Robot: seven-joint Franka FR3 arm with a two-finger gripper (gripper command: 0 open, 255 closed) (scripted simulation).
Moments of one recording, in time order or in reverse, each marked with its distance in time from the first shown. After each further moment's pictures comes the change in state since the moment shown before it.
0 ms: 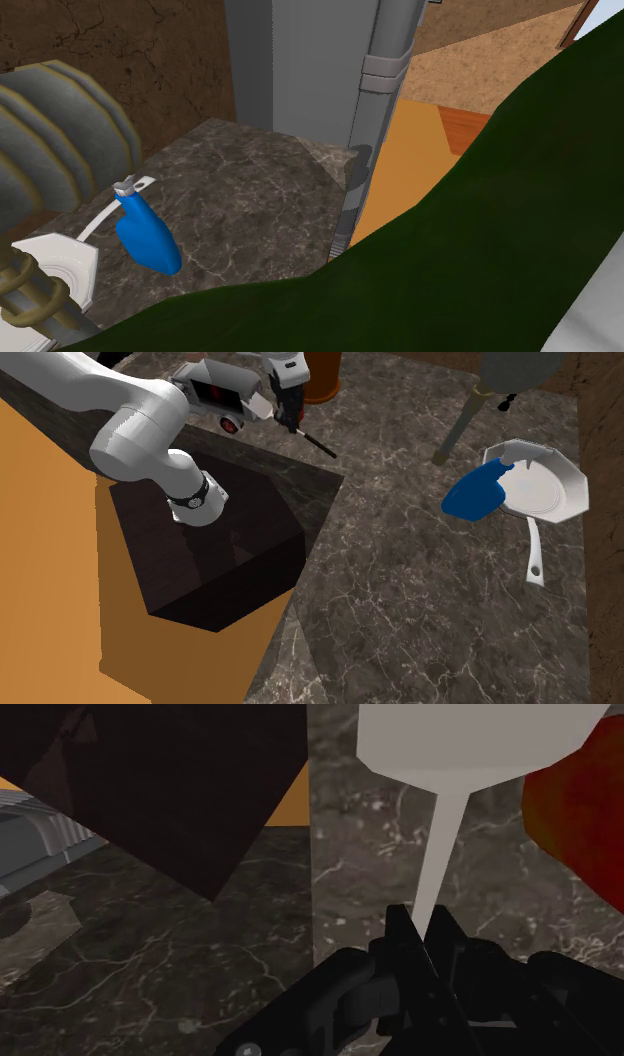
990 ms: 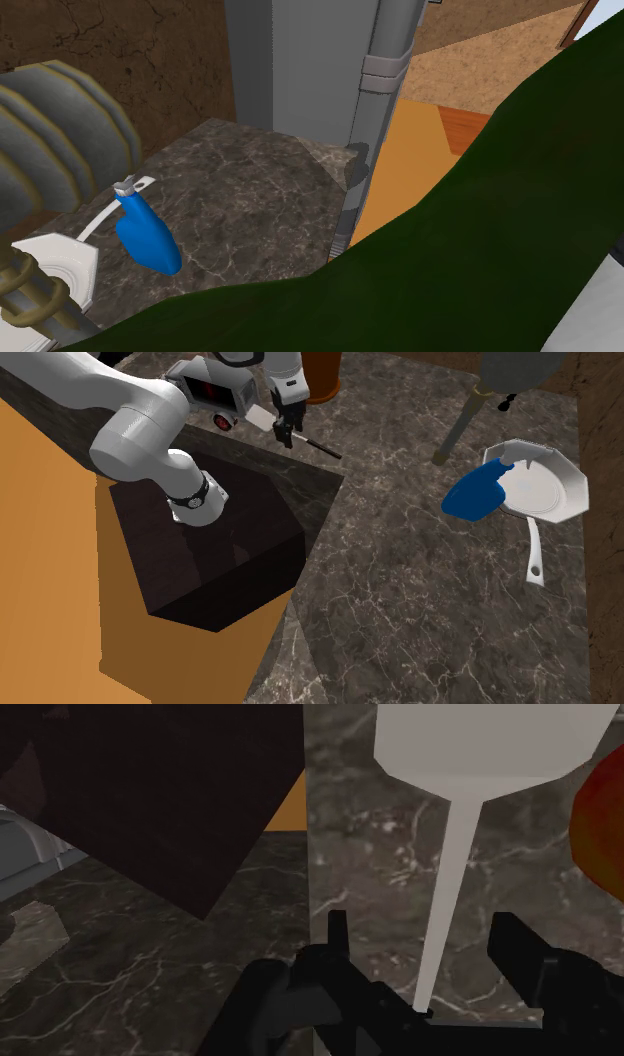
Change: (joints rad) arm 0.003 0.066 0.061 -0.059 0.045 0.119 -0.001
